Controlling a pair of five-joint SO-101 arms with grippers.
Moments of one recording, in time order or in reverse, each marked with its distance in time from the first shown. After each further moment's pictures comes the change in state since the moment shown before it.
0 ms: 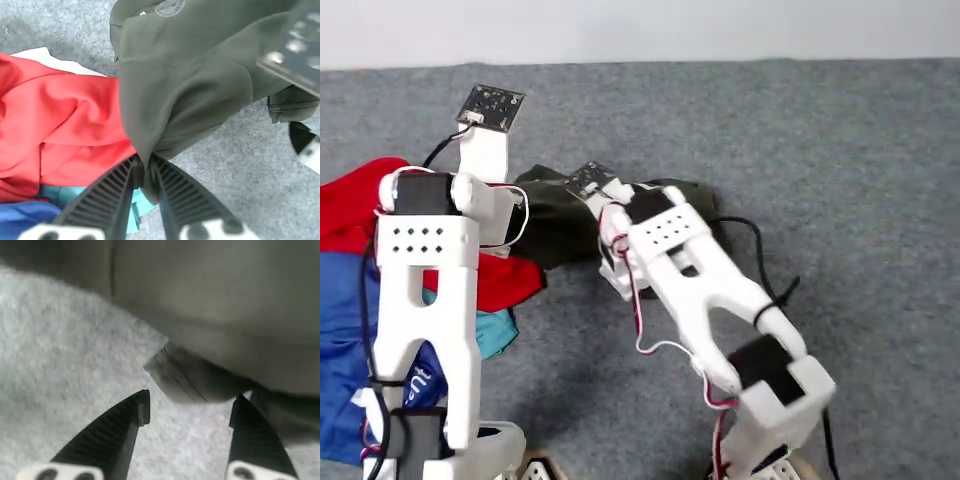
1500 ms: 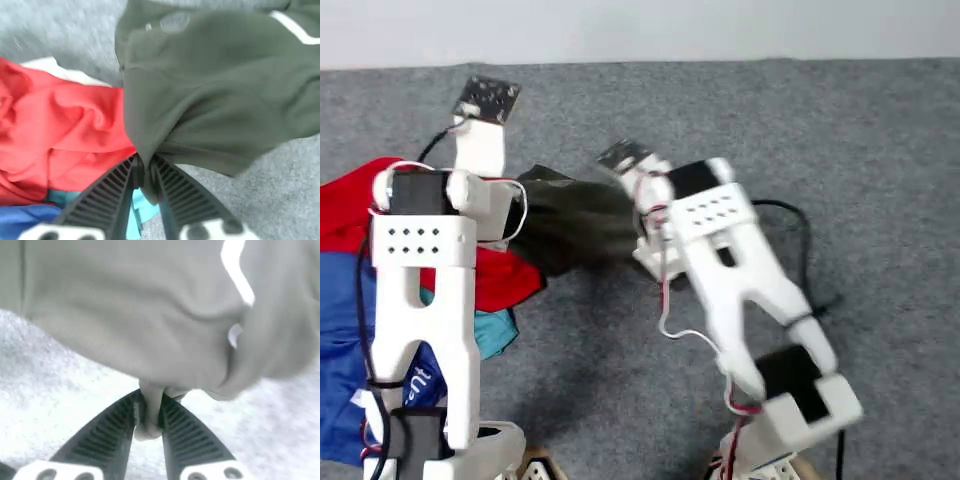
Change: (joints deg) left arm 0.0 0.0 -5.8 1.6 0.4; right arm 10.3 -10.7 -5.9 16.1 8.6
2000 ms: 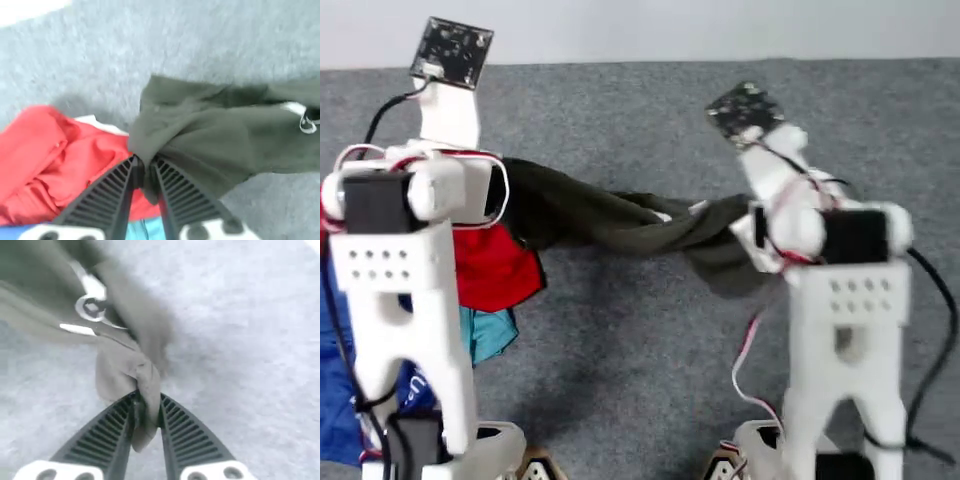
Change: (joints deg) left arm 1.3 -2.4 -18.4 3.7 0.0; right arm 19.3 -30.2 0.0 1.1 11.9
